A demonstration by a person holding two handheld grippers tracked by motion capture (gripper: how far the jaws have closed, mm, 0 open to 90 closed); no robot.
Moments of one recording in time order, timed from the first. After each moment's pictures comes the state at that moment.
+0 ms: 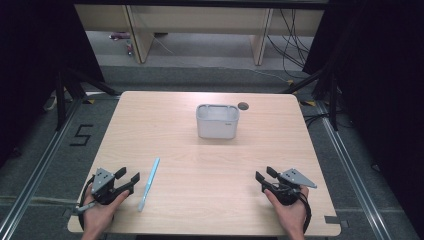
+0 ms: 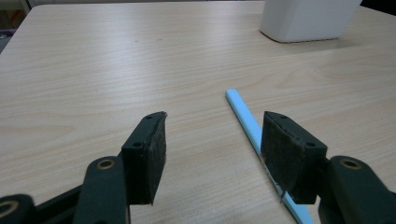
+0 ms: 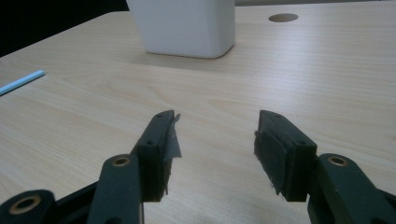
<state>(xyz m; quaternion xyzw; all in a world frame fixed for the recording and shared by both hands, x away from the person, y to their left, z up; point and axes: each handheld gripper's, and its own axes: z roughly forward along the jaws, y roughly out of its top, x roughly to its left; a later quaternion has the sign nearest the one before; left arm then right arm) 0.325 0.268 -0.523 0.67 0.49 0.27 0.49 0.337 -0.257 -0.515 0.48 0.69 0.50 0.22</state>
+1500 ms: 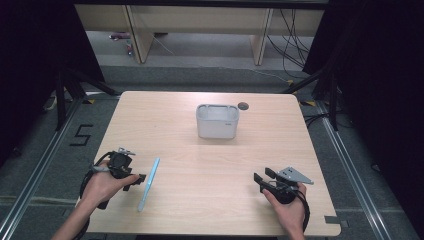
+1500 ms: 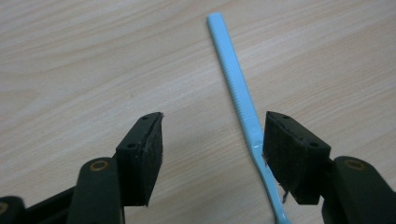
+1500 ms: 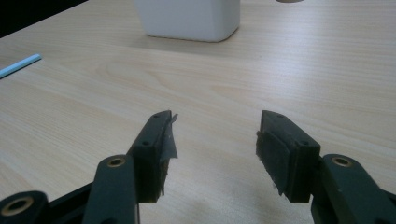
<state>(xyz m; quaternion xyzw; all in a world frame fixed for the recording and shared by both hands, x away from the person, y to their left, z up) 0.380 0.233 -0.463 0.82 0.53 0.10 0.22 0.343 -0.255 -0.516 0.47 0.71 0.48 0.21</state>
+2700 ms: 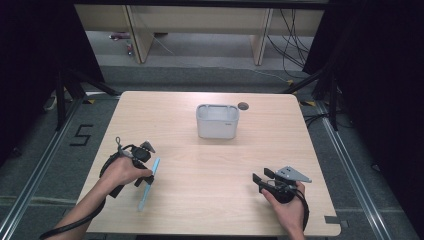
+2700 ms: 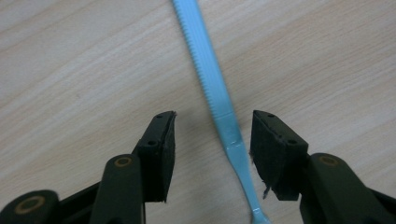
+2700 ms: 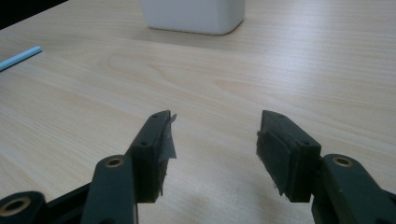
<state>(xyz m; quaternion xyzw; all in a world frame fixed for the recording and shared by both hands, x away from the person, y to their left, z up) 0.414 0.191 -0.472 0.85 0.51 0.03 0.09 0.345 -0.253 -0.516 0.47 0.72 0.47 0.20</state>
